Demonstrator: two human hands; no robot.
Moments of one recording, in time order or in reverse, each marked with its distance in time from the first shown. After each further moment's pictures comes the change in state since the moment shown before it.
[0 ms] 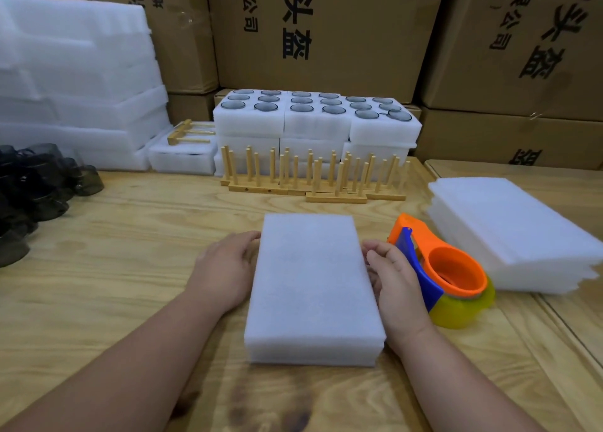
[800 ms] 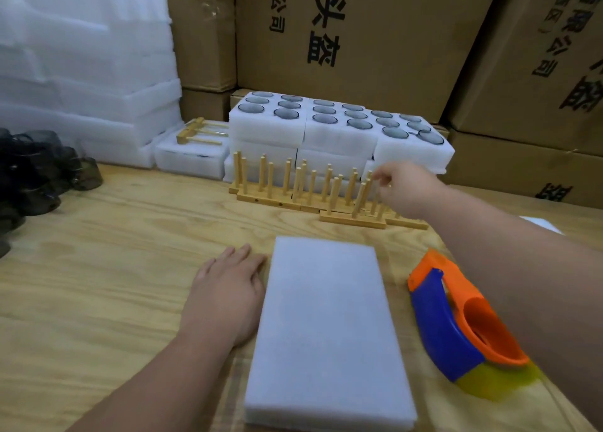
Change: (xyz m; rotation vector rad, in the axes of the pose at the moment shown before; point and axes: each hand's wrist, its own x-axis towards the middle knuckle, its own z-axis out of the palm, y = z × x) left_hand 0.011 -0.004 0.015 0.200 0.041 -0.026; right_hand 0.204 -0.109 0.036 -1.511 -0.196 -0.374
